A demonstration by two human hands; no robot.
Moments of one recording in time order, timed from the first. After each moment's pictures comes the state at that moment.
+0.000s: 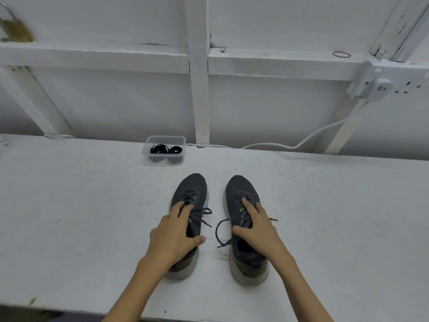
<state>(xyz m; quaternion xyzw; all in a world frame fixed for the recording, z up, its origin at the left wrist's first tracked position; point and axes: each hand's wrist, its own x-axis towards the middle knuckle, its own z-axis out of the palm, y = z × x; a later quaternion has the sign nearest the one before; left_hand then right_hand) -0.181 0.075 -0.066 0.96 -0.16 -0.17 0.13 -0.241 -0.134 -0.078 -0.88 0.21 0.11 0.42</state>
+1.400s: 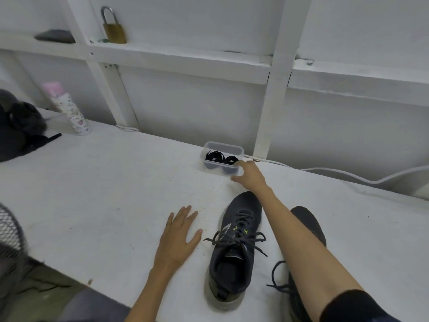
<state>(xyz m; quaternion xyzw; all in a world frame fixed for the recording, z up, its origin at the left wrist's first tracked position) -0.125 0.188 -0.177 0.96 -0.12 0.04 0.26 0.021 -0.060 -0.105 -0.95 0.02 0.06 0.32</state>
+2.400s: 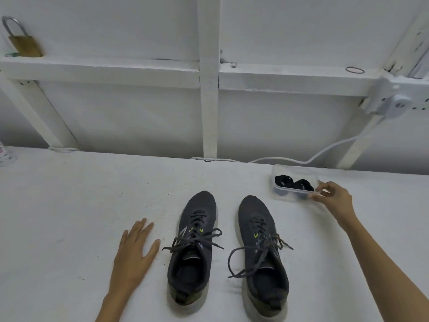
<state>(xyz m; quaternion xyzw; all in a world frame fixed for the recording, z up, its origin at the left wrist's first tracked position) -0.123 0.190 -0.178 0.96 -0.12 0.02 0.26 -0.173 -0.336 -0.106 -0.80 0.31 -0.16 0.48</state>
